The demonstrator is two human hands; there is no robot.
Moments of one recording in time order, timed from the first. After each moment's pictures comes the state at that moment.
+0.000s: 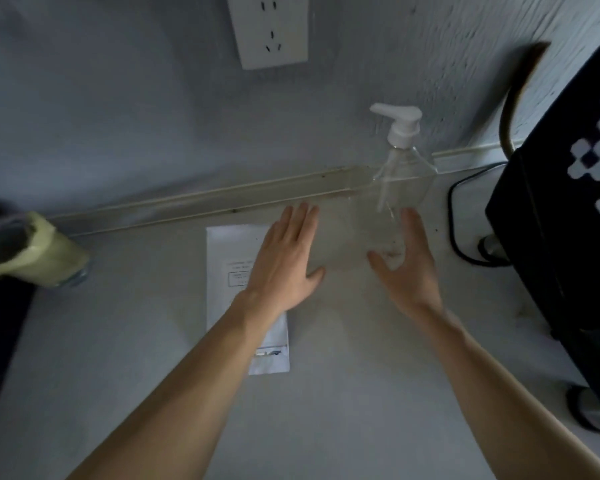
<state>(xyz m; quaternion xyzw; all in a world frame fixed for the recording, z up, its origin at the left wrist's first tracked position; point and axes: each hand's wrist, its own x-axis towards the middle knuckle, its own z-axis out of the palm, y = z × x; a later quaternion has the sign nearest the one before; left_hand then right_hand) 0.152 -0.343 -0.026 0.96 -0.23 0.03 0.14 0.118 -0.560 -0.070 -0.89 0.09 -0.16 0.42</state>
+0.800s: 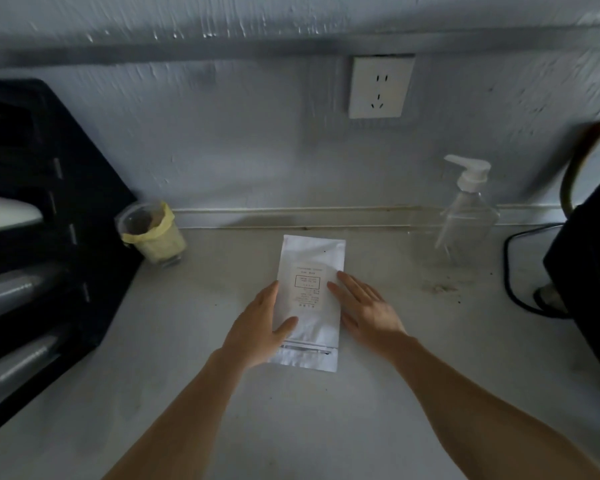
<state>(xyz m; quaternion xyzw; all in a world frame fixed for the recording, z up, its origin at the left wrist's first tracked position) 0.065 -0.194 -0.063 0.96 -0.02 -0.09 0.28 0.101 -0.441 -0.089 -0.93 -0.28 -0.11 0.20</state>
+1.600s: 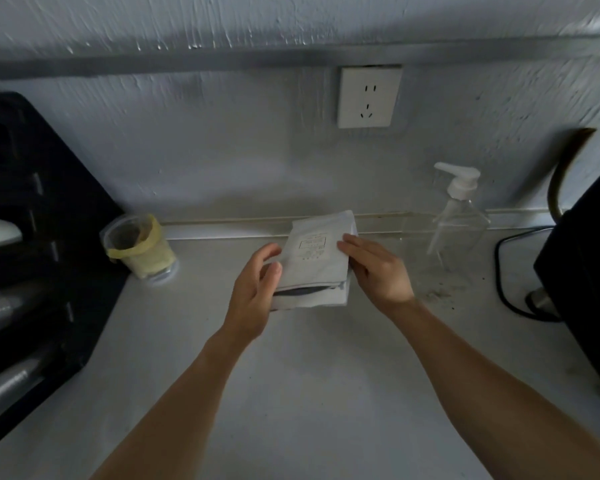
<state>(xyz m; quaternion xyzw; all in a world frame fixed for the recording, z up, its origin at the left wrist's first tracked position) 0.102 -0.211 -0.012 0.82 -0.04 0.09 0.57 0.158 -0.449 -0.029 -0.86 -0.25 -0.31 0.33</state>
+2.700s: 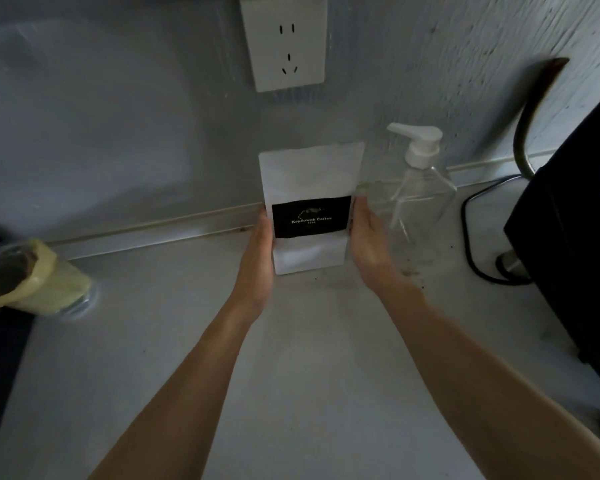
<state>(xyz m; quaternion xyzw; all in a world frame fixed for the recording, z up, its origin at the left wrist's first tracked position) 0.195 -0.306 -0.025 0.70 -0.05 -0.07 0.71 0.216 -0.480 -0.042 -0.70 0.17 -0.05 0.69</state>
